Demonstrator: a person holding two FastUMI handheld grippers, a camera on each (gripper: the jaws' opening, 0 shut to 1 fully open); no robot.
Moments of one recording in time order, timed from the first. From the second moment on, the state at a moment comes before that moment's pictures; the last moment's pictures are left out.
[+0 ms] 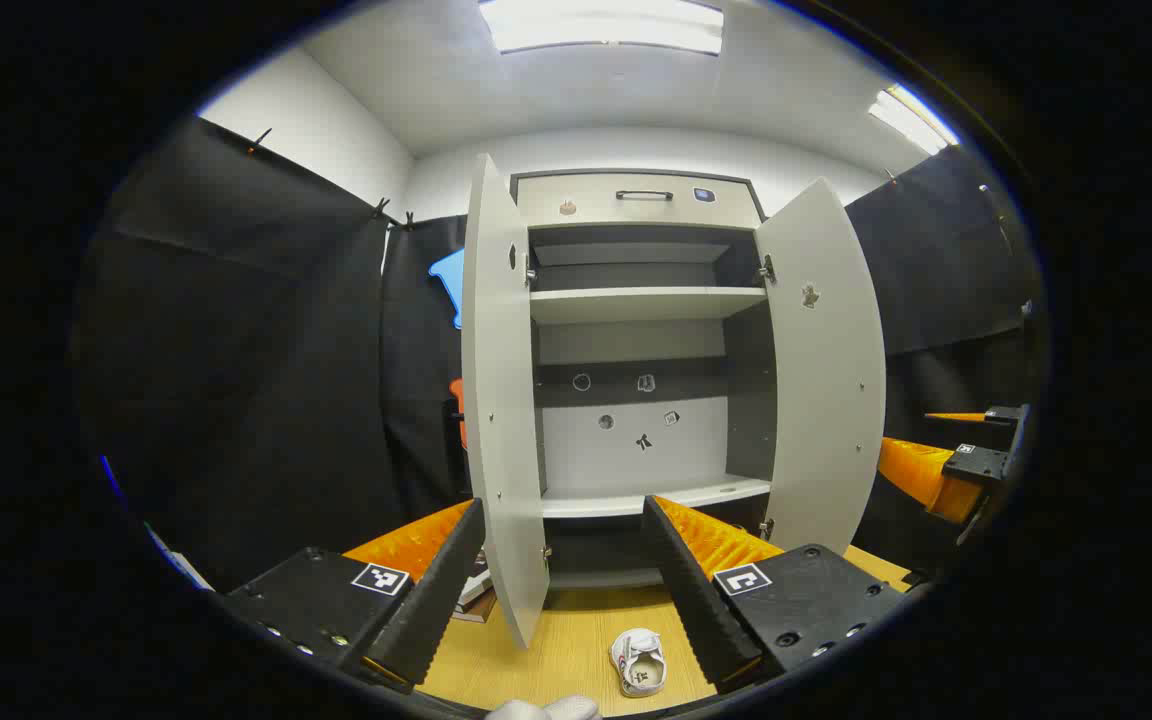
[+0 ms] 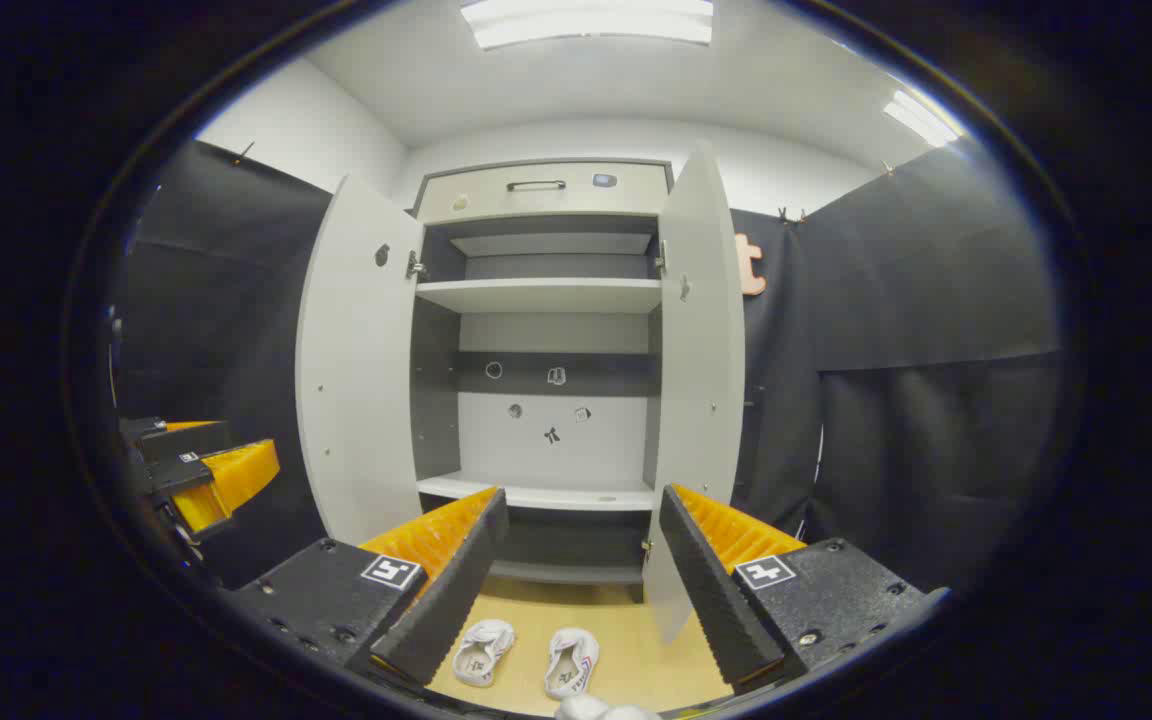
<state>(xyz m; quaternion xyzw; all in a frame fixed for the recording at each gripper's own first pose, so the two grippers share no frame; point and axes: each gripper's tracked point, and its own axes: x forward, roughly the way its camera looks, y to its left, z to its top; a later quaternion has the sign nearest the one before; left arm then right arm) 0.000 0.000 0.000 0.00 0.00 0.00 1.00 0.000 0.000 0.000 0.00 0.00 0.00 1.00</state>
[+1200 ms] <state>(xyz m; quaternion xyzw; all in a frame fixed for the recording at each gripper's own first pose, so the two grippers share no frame) -0.001 0.009 -0.019 0.02 0.02 0.00 1.00 0.013 0.011 -0.102 -0.02 0.10 0.00 0.99</state>
